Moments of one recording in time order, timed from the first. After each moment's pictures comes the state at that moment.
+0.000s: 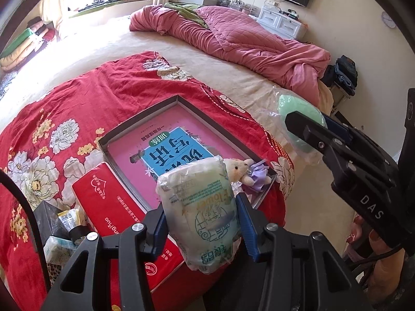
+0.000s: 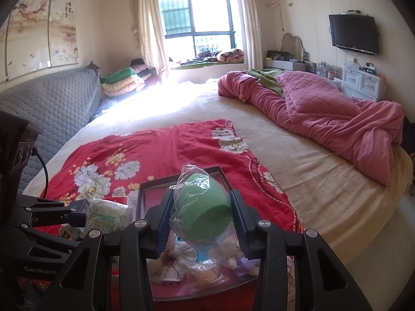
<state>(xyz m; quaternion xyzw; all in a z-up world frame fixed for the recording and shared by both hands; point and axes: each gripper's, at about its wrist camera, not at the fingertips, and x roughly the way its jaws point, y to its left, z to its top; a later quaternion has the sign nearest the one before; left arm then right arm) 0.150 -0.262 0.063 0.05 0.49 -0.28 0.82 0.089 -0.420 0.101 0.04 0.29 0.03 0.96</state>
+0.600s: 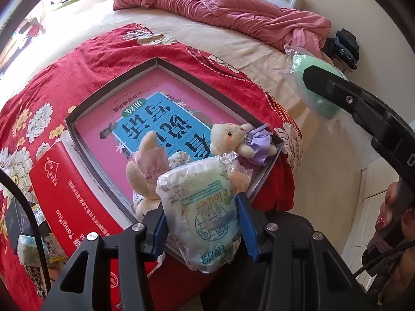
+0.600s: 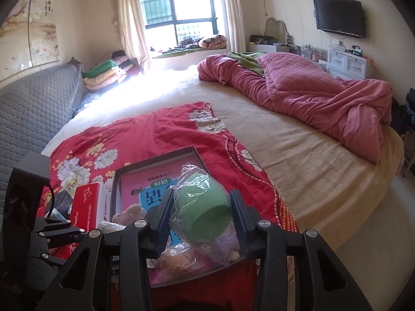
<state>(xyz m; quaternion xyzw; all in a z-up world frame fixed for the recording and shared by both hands) 0.149 -0.304 -0.001 0.09 0.54 -0.28 0.79 0.090 -0.453 0.071 0.05 0.33 -0.01 0.94</state>
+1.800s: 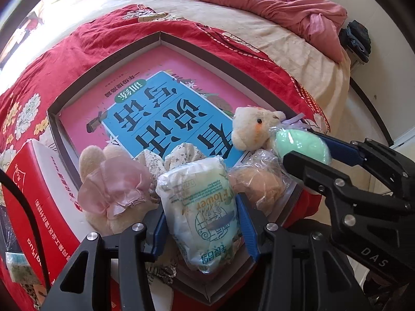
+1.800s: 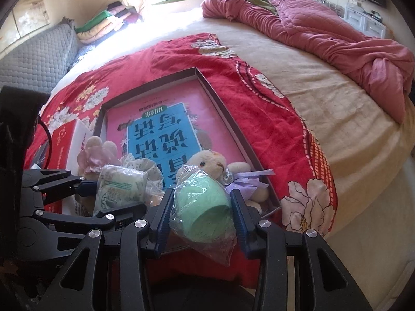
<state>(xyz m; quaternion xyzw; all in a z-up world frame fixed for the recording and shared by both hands) 0.182 -0.316 -0.051 0.11 0.57 -0.26 0.77 0.120 -0.444 -0.022 0.06 0.48 0.02 0.88</state>
